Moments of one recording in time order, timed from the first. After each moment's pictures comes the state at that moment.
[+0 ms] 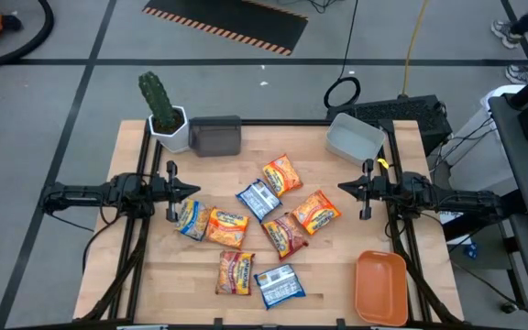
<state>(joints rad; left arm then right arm) -0.01 0.02 0.01 0.06 -0.09 0.11 -0.07 0.01 0.02 0.04 0.05 -0.12</state>
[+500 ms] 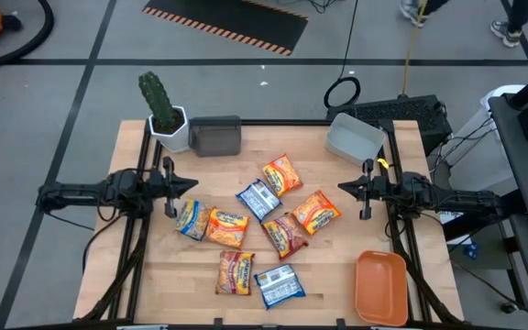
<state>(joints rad) -0.01 0.08 0.09 0.06 -0.16 0.04 -0.07 0.01 0.02 0.04 0.05 -0.12</state>
